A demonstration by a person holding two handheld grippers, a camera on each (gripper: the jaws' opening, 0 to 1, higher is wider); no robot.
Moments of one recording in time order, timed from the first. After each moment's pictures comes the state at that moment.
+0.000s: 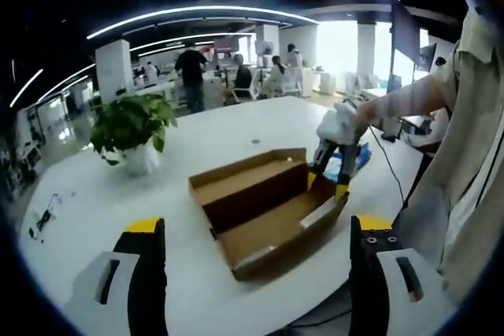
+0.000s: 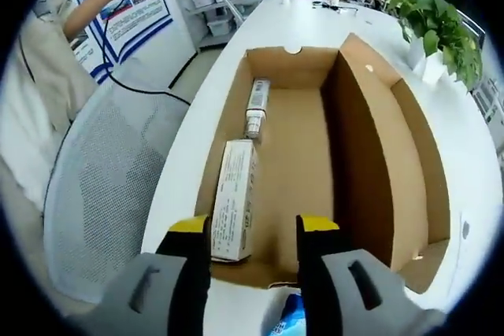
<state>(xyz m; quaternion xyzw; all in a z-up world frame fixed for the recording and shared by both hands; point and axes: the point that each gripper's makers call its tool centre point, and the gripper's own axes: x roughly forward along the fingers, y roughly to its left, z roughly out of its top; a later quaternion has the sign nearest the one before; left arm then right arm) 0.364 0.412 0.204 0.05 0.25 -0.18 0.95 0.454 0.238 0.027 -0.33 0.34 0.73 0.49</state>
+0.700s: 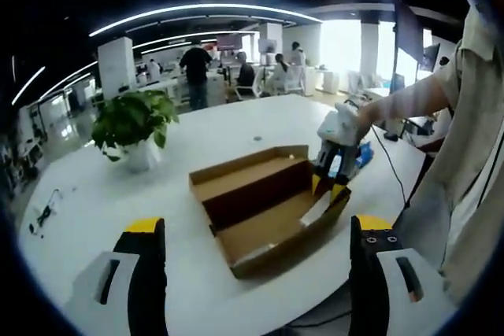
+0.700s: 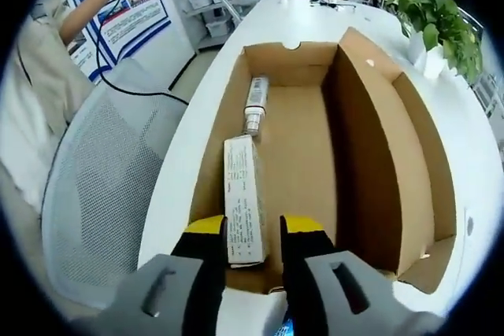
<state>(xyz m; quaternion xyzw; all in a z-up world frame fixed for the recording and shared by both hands) 0.362 0.410 0.200 0.05 0.26 -0.18 0.95 0.453 0.236 0.023 -0.33 0.35 0.73 0.50</state>
